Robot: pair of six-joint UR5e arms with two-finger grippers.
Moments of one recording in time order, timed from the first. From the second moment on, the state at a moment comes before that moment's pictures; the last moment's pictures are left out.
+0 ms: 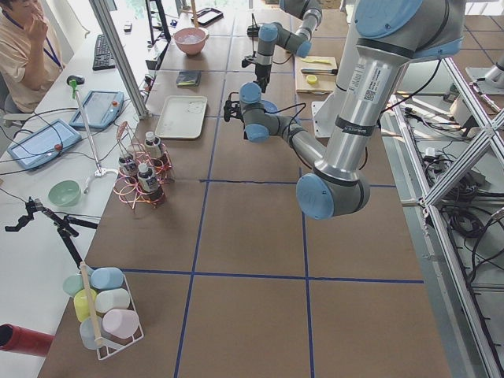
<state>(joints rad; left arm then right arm) -0.66 -1.93 -1.71 -2.22 -2.09 -1.24 0.51 -1.03 1.85 -1.48 1.87 1.69</state>
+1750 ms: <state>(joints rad) -1.56 -1.54 -1.81 -1.49 -2.32 0.28 1.60 -1.63 1.69 -1.60 2.31 -0.16</state>
